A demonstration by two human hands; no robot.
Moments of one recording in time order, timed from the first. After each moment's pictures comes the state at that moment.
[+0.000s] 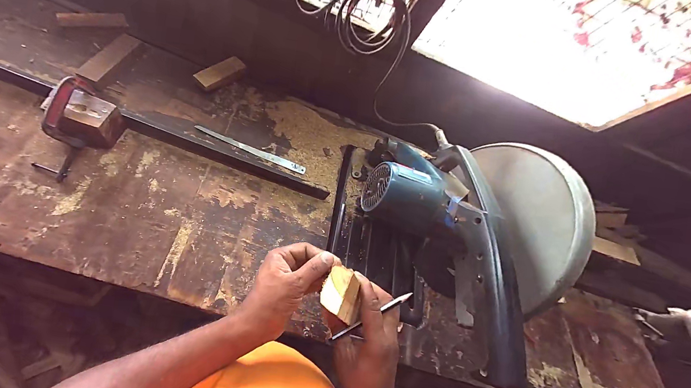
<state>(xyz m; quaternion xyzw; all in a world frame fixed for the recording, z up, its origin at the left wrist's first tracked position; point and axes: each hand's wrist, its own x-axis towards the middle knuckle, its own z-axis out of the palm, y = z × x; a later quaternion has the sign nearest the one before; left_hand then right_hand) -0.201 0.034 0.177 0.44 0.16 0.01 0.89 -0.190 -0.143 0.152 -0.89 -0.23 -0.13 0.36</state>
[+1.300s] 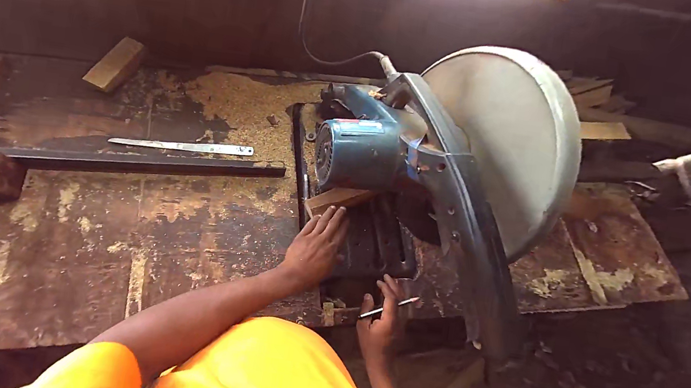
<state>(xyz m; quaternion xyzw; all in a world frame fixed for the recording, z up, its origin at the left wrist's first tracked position) -0.083 -0.043 0.043 0.96 -0.23 -0.08 0.17 -0.193 -0.264 -0.023 -0.95 0.00 -0.18 0.26</state>
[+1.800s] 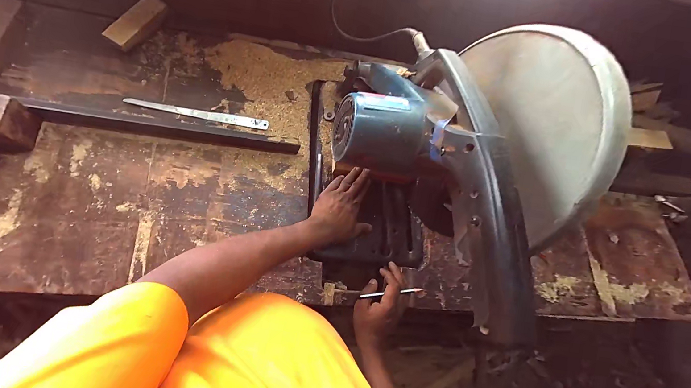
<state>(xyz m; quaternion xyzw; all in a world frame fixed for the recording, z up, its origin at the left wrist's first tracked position) -0.027 -0.069 0.031 0.96 -0.18 -0.11 0.16 -0.190 -0.265 -0.038 -0.94 -0.02 -0.22 0.25</state>
